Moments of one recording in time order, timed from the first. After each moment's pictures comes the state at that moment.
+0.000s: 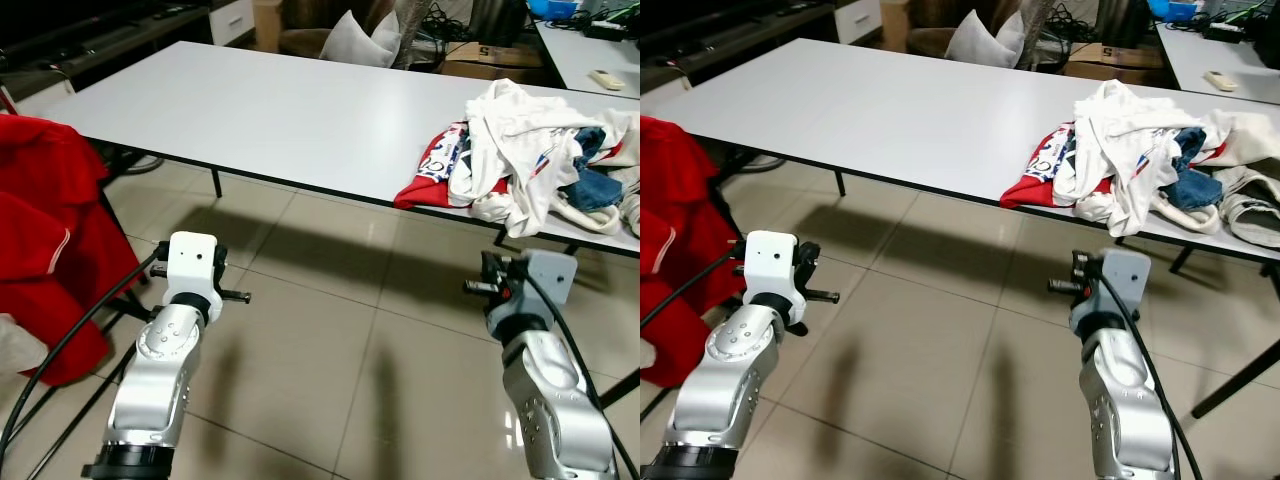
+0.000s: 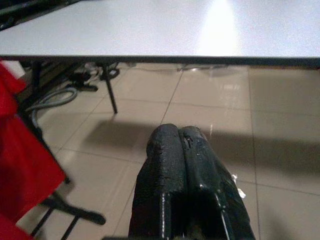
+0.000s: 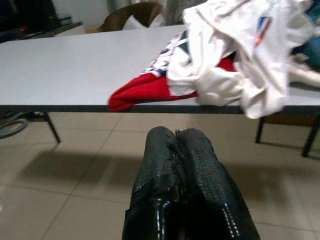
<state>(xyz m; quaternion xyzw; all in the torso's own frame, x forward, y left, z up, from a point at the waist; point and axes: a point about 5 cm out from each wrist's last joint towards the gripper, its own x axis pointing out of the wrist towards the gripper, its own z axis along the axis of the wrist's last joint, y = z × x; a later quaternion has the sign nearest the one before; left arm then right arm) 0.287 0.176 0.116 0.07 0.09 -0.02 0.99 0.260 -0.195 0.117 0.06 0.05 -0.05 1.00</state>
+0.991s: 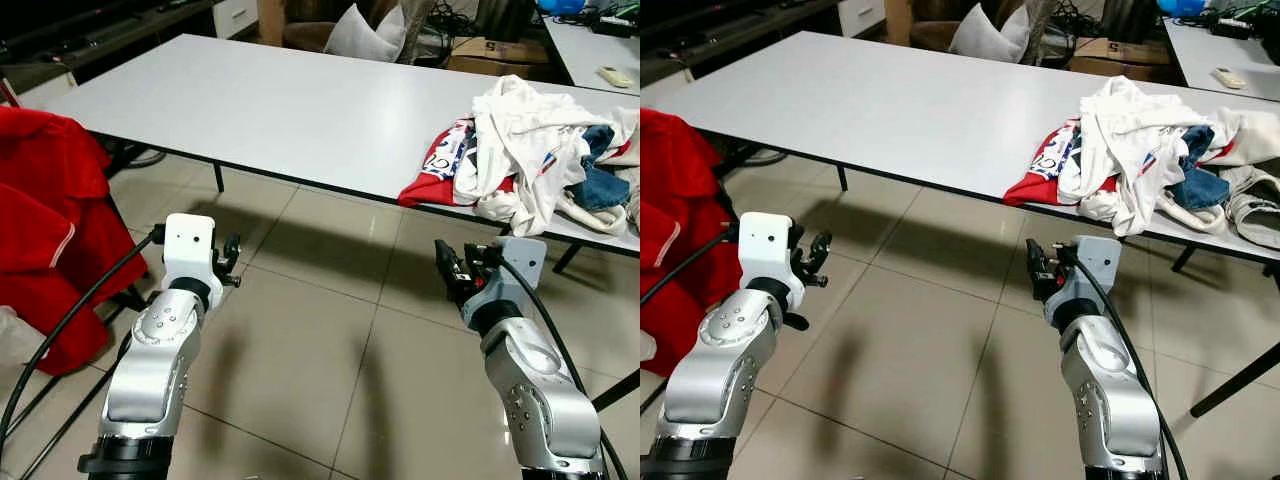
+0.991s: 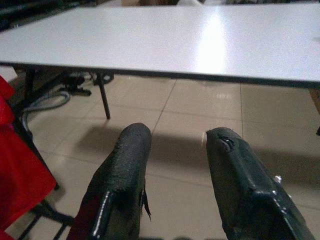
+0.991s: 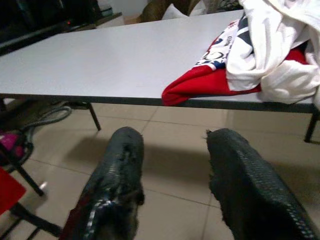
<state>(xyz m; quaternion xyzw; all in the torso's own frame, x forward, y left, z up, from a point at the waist) 0.287 0.173 0.136 0.05 0.08 -0.03 1.00 0.269 -0.169 0.124 0.08 0.06 0.03 0.99</state>
